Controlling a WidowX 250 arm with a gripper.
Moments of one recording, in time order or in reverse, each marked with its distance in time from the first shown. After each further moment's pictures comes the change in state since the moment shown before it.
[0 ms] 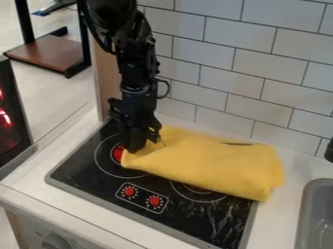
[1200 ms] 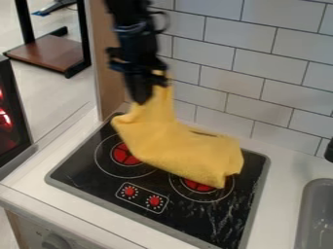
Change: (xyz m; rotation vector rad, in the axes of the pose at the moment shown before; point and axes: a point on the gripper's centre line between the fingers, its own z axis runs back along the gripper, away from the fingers) arm 0.019 -0.031 0.093 -0.105 -0.168 -0.018
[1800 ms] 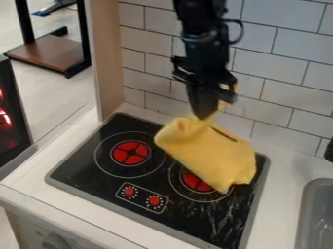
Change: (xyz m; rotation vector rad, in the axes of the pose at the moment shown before) arm 0.022 -0.080 -0.010 -0.063 -0.010 -0.179
